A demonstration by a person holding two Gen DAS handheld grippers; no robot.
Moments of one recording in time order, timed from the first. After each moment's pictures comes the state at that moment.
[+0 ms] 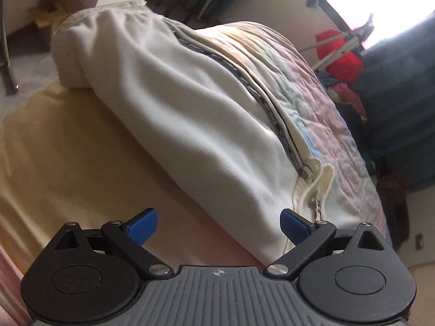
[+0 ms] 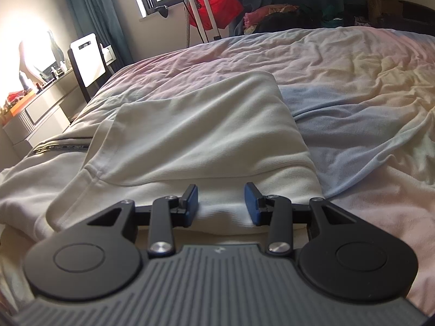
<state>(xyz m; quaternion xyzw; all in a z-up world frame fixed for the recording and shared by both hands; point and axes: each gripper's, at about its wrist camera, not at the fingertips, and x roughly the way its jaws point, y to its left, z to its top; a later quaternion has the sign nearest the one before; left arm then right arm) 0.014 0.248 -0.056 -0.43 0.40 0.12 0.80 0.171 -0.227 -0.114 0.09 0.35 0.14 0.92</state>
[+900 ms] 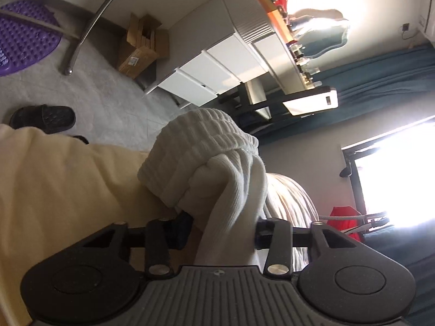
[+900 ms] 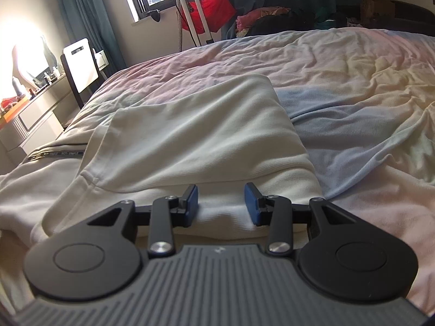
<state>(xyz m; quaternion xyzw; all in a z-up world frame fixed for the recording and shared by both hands) -0.023 0.352 -0.093 -0.57 0.12 0.30 0.75 0.171 -0.222 -0.112 0.10 0.33 0.12 0.93</state>
